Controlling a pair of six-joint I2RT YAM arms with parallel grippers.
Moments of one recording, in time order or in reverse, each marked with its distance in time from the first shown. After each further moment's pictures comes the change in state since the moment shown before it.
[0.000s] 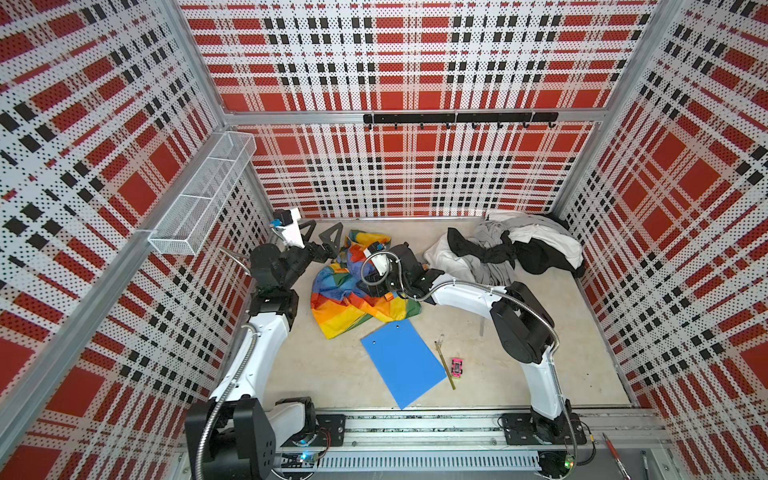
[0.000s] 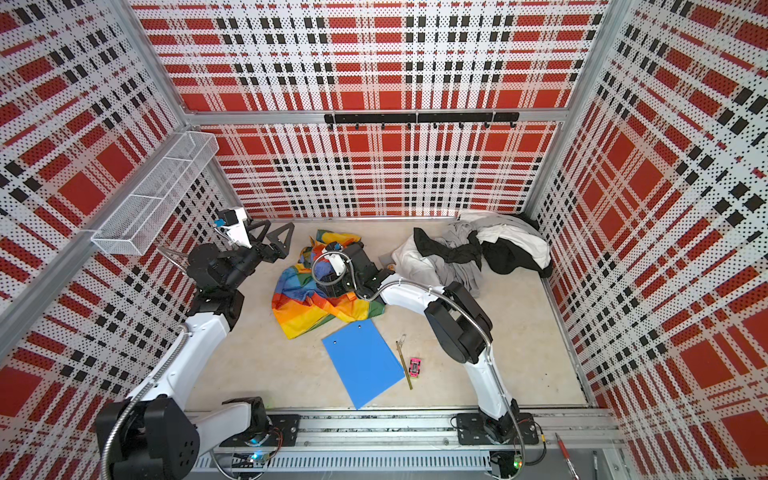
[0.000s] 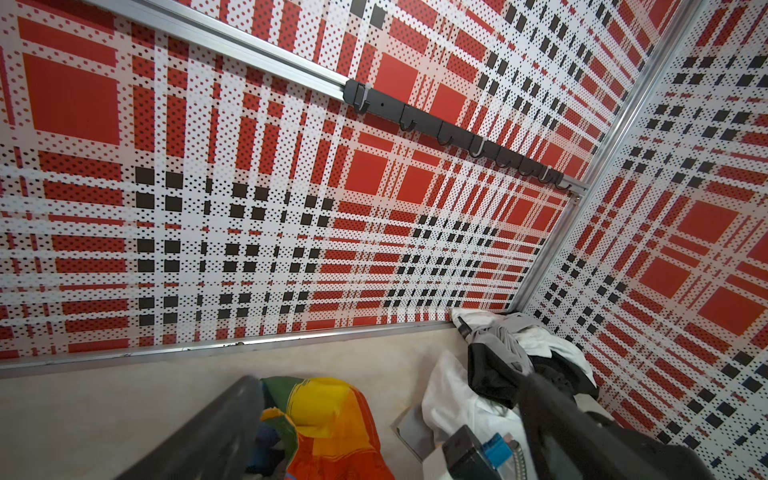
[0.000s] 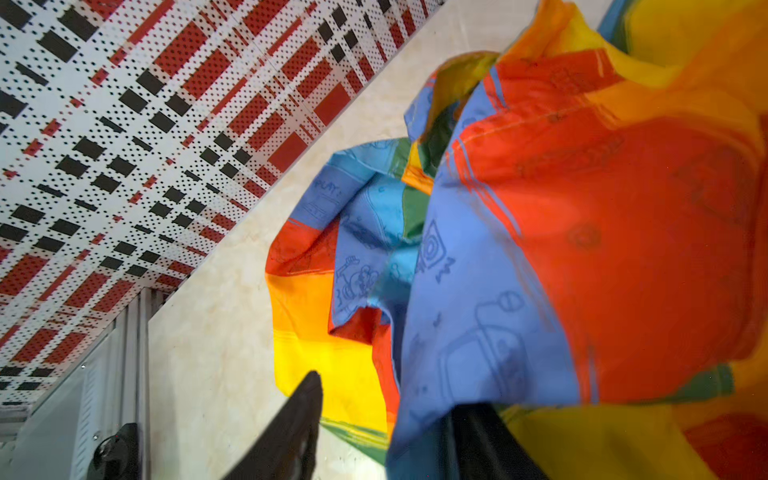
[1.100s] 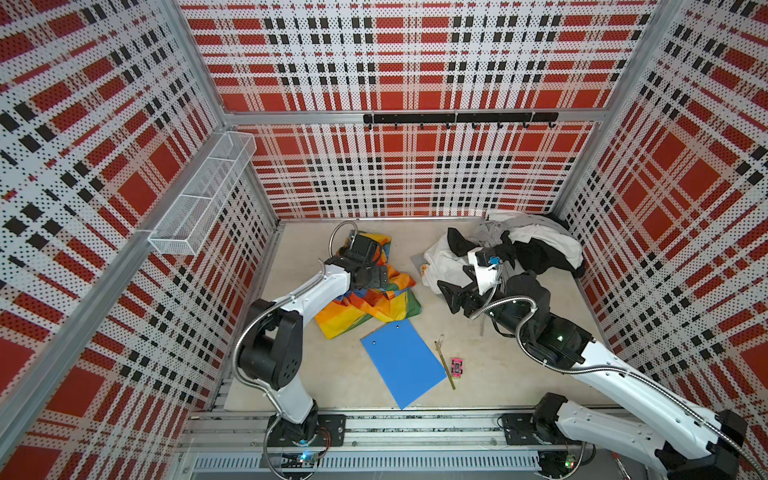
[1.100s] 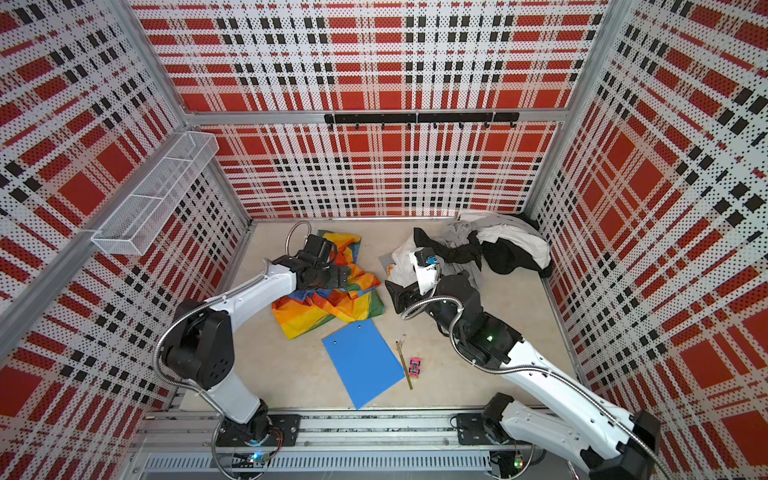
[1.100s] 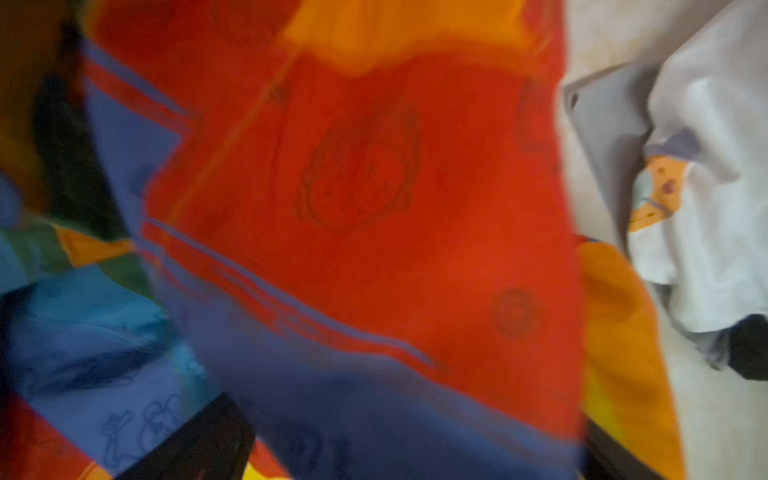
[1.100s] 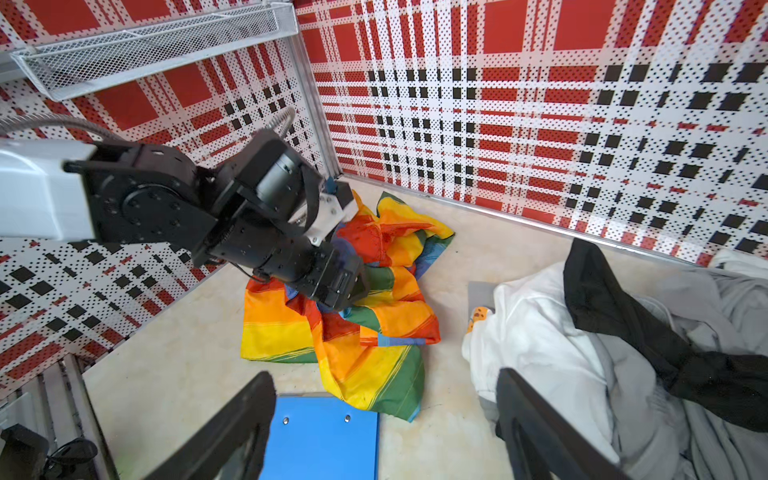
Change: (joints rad) left arm -0.471 0.550 0.396 -1.026 -0.653 -0.041; right arm -0.024 -1.153 -0.659 -0.159 0.451 -0.127
